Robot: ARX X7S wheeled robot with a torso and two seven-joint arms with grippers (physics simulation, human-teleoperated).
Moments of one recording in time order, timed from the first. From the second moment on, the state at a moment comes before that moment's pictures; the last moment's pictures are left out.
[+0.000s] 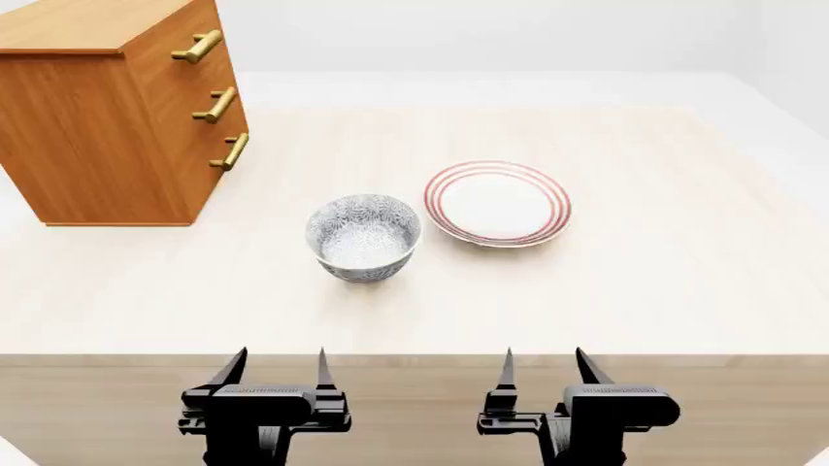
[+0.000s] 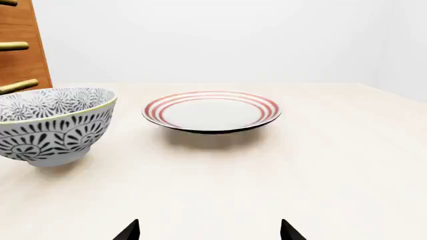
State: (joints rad) left arm 0.00 0.00 0.00 0.00 0.00 0.00 0.00; right arm 0.00 0.00 0.00 0.00 0.00 0.00 0.00
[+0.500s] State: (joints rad) left arm -0.01 -0.05 0.07 -0.03 -0.02 0.01 -0.07; right arm 0.02 0.05 -0.06 0.02 0.05 0.01 0.06
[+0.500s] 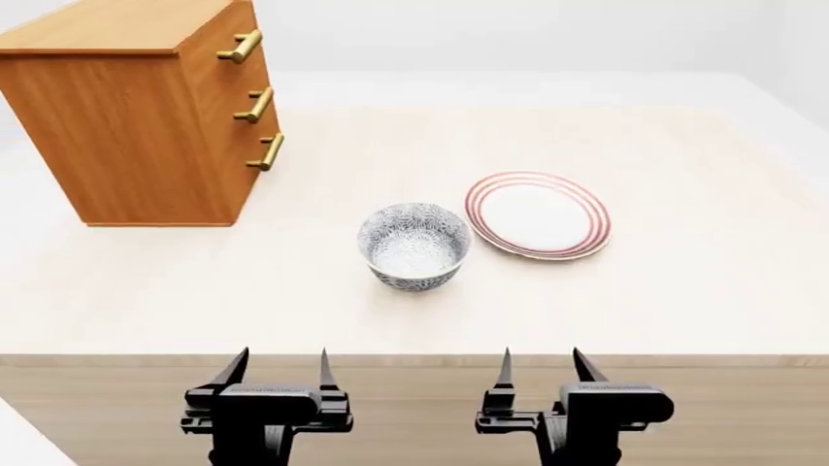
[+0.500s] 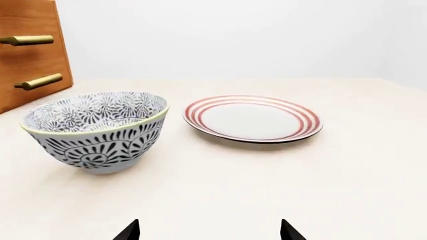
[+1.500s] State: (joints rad) left arm -0.22 -0.17 0.13 0.49 -0.04 -0.63 -0.10; right arm 0.18 0.14 -0.04 -0.56 0.05 0.67 0.11
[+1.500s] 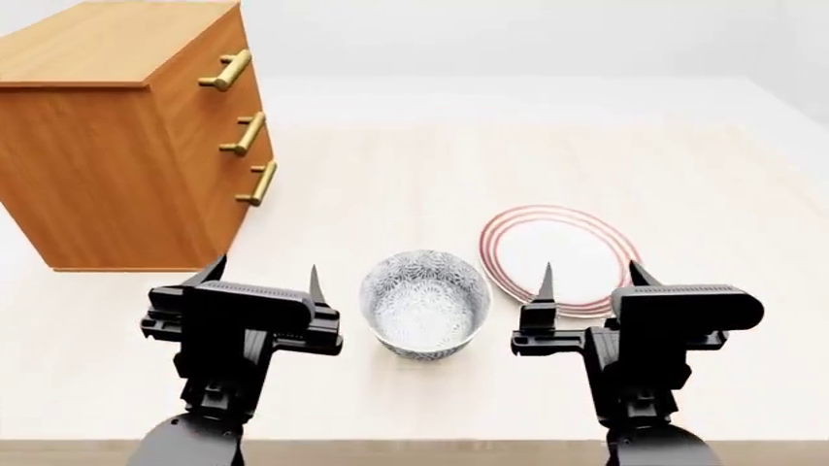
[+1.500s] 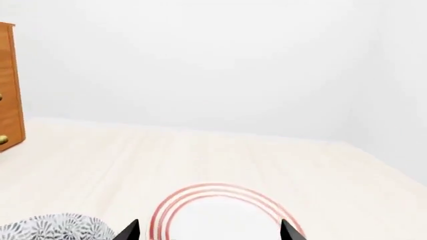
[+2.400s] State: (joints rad) left arm -0.23 -0.20 0.15 0.46 -0.06 -0.63 -0.12; right arm 0.19 0.16 -0.06 -0.53 0.08 0.67 0.14
